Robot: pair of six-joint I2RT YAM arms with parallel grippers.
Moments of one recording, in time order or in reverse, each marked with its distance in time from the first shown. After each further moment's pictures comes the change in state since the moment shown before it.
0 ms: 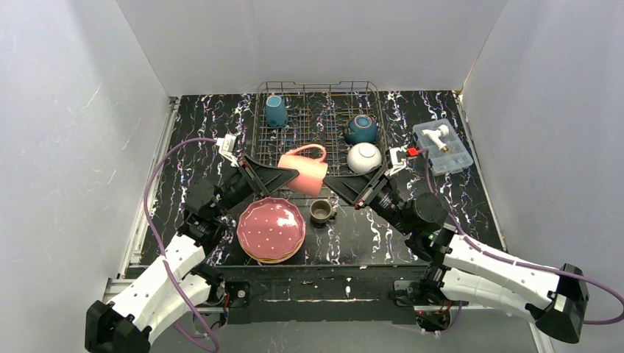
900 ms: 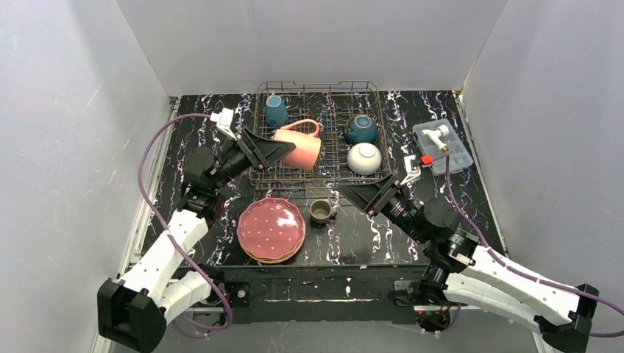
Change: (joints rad) left arm 0.151 0.182 0.191 -0.093 0.072 0.118; right arm 0.000 -0.202 -0.006 -0.338 0.086 -0.145
